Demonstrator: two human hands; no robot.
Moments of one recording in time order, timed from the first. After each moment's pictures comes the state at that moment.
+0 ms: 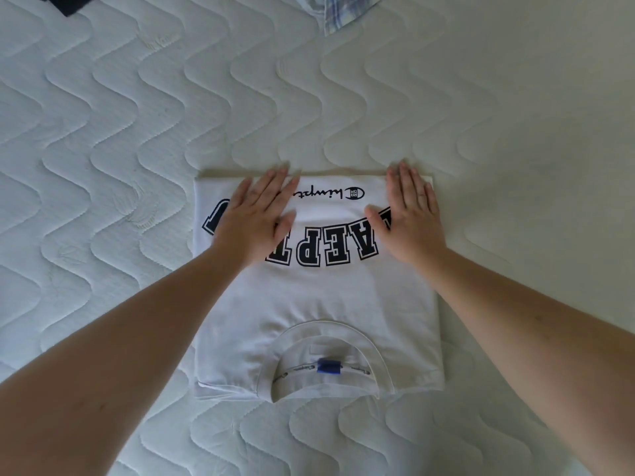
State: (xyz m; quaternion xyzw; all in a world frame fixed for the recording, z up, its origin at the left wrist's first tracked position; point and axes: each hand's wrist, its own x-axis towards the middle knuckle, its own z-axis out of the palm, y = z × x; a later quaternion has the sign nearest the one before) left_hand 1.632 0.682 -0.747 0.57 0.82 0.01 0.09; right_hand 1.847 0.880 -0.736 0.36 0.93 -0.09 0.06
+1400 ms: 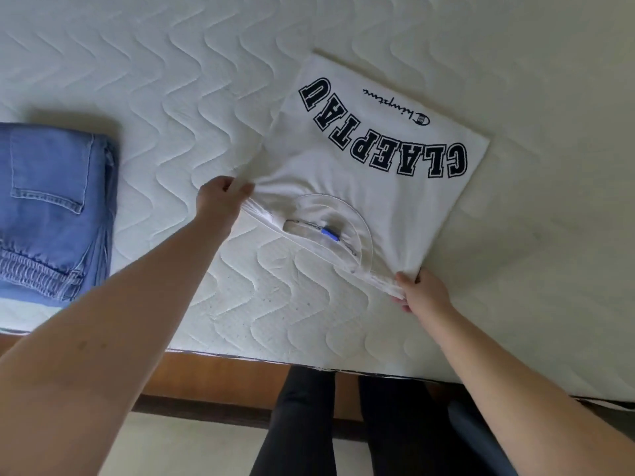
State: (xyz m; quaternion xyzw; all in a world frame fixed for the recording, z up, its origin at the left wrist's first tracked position) left_hand 1.712 0.440 -0.658 -0.03 0.89 0.35 0.28; right_hand 2.037 0.622 -0.670 0.62 0.56 -0.52 0.16
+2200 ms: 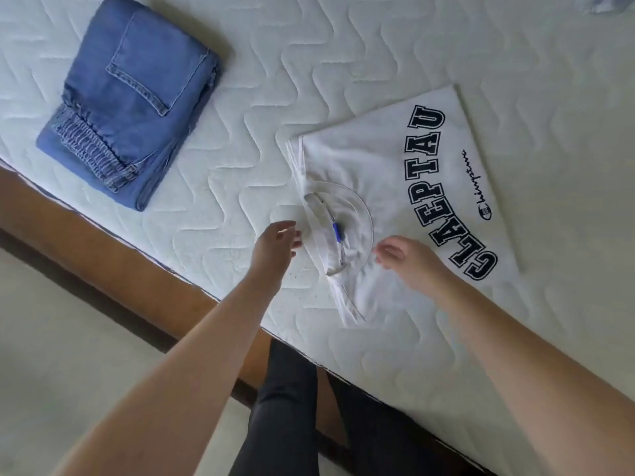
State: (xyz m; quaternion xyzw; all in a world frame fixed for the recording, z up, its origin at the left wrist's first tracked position) left_hand 1.842 0.378 -0.655 -0.27 0.75 0.53 0.30; right_hand 1.907 0.626 -0.645 0.21 0.79 -0.47 0.33
